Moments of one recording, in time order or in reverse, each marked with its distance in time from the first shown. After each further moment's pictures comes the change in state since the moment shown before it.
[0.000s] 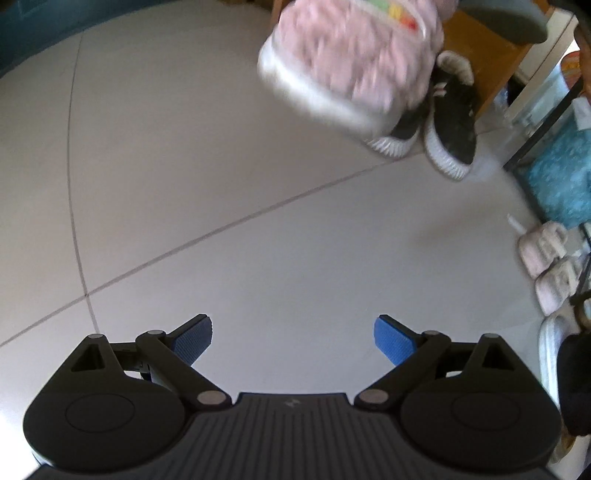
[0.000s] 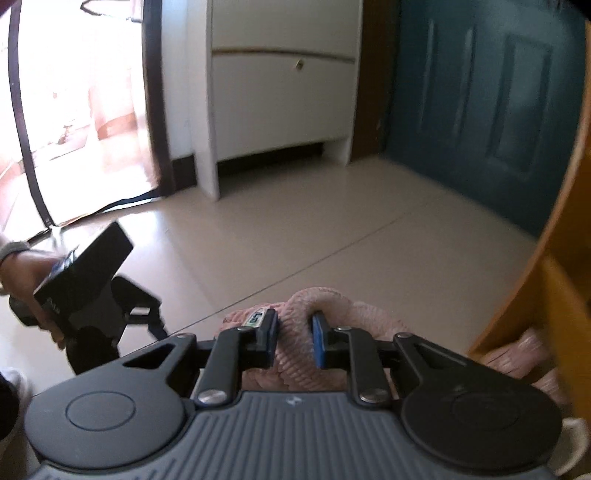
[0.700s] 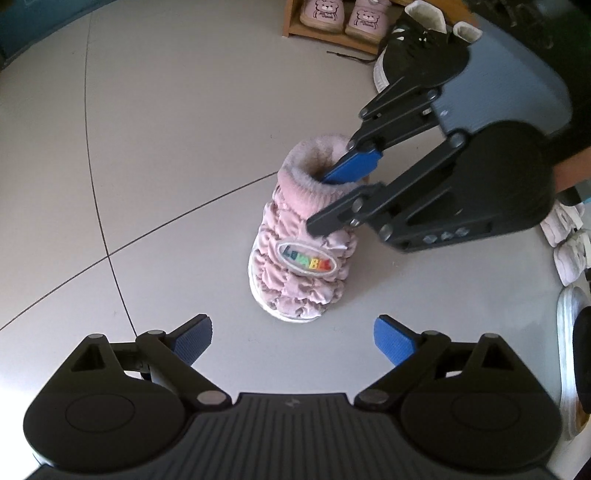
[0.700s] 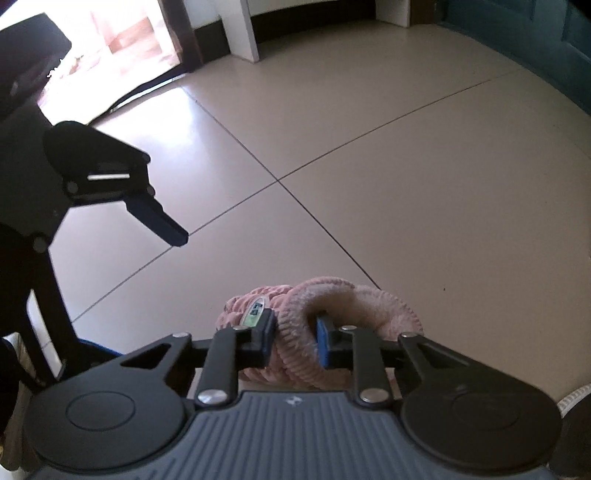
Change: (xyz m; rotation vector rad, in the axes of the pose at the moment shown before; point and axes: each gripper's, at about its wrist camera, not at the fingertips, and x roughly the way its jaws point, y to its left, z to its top) left arm -0.004 0.006 -0.032 0.000 0.135 0.073; right arm 0.157 0.058 -0.087 0.093 0.428 0.228
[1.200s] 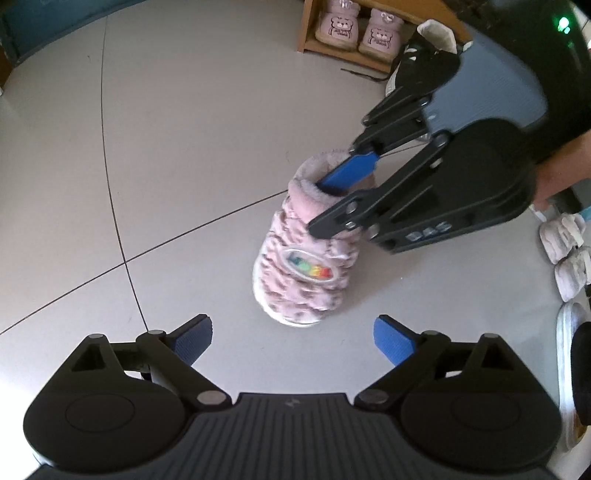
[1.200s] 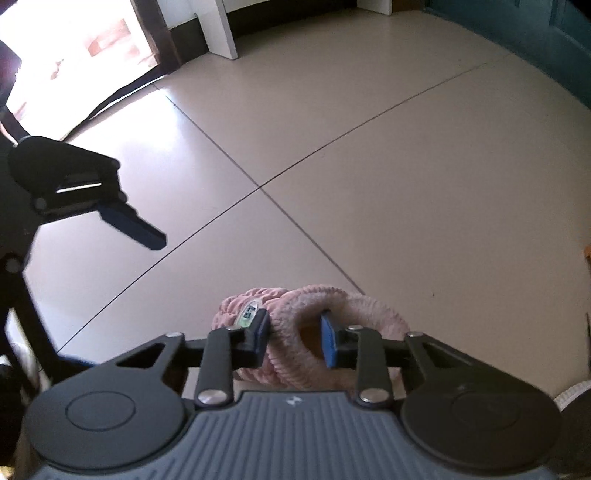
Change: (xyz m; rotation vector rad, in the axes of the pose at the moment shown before) left arm -0.014 0.005 -0.003 -0.029 -0.039 0.006; right arm 0.010 -0.009 0.019 0.056 0.064 -0.016
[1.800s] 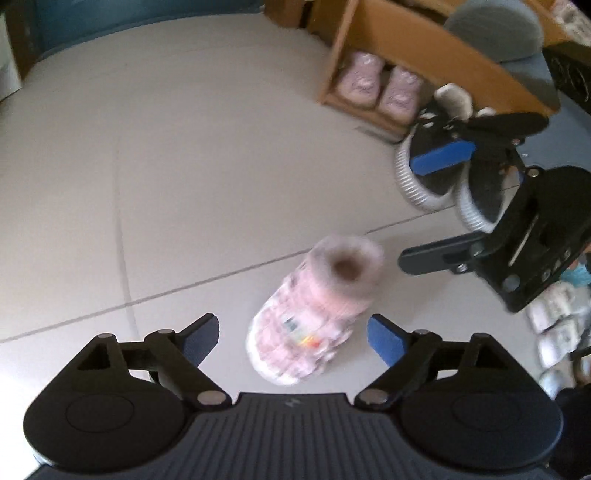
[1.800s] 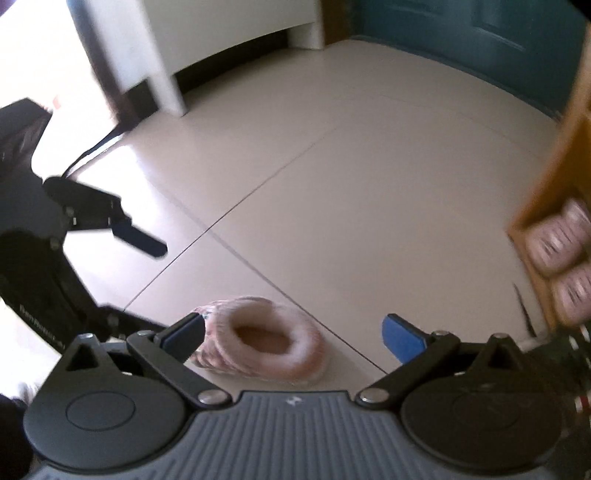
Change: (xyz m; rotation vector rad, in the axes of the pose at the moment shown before) left arm -0.012 0.017 0.024 -0.114 -0.110 -0.004; right arm -0.059 -0.018 -0.008 0.044 -0.117 -0.116
